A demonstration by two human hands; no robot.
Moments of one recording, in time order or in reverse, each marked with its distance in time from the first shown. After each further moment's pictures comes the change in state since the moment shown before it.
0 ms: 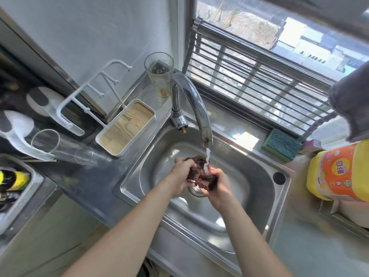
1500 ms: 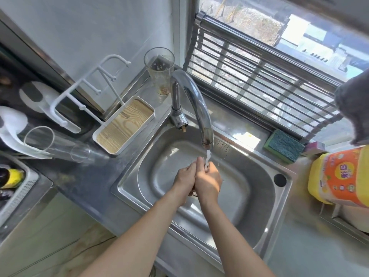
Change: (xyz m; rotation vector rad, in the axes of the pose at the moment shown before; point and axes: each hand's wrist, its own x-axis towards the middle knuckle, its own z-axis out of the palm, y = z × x) left_hand 0.012 -0.030 0.013 0.072 0.102 0.022; right_hand 0.006 0.016 0.033 -0.670 0.357 -0.499
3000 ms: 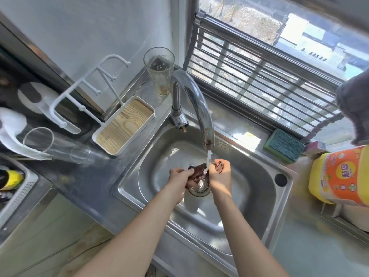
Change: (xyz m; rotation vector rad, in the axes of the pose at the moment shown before) left_hand 0.014 -0.008 -0.012 -0.275 0.092 -0.118; right_hand 0.035 0.019 -0.018 0.126 -0.066 0.065
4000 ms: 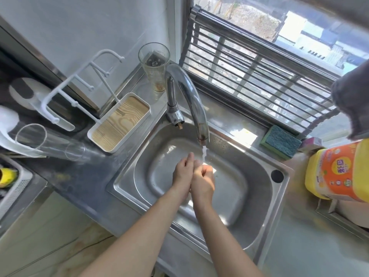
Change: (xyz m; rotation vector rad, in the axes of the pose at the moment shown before) left_hand -0.006 -0.004 0.020 0.267 -0.006 0.293; right_hand -0.036 0.018 0.035 -0.003 0.073 0.018
